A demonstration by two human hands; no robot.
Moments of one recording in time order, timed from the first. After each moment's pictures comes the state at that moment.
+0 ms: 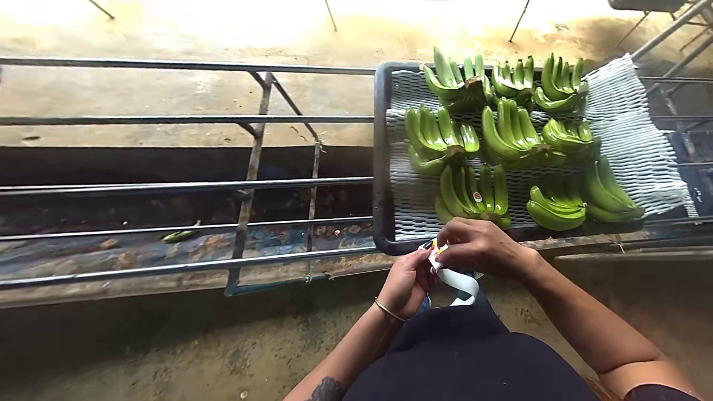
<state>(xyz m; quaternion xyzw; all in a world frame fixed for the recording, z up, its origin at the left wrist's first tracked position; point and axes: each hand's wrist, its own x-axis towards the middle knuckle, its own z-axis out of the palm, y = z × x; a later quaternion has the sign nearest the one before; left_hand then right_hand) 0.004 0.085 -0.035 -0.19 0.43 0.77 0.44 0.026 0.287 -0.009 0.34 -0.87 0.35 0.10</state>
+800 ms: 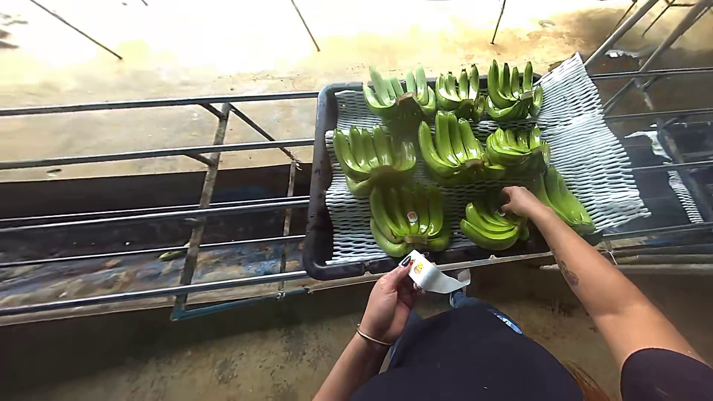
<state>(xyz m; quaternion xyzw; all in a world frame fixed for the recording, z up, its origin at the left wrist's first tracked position) 0.069 0.251 -0.030 -0.22 0.47 0.78 0.36 0.028 0.652 -0.133 -0.23 -0.91 0.24 -0.23</state>
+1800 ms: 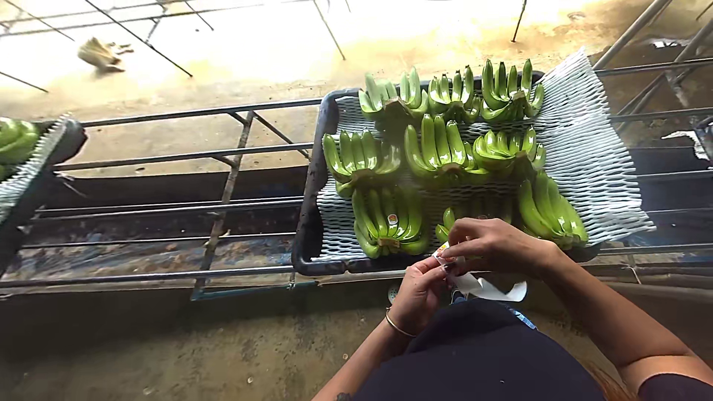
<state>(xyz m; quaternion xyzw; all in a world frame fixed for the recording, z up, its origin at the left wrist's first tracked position) 0.114 0.377 -0.026 -0.06 0.45 0.81 0.38 0.103 0.602 -0.014 0.38 -0.83 0.40 0.07</state>
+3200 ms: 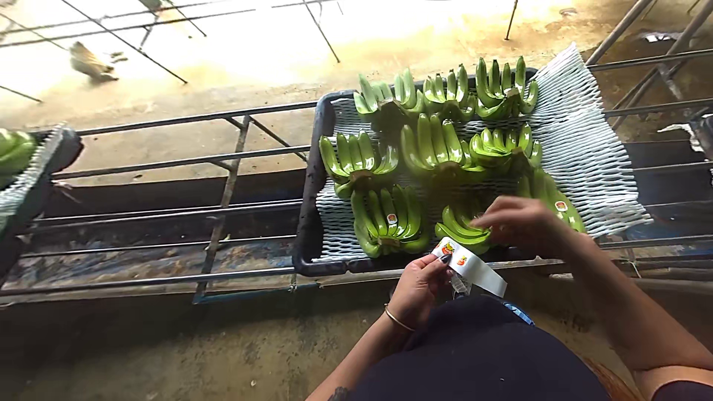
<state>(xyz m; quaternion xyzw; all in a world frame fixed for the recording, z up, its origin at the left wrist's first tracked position) 0.109 0.378 -0.018 -0.12 0.51 0.75 0.40 0.123 0.648 0.001 0.25 -0.86 0.44 0.11</state>
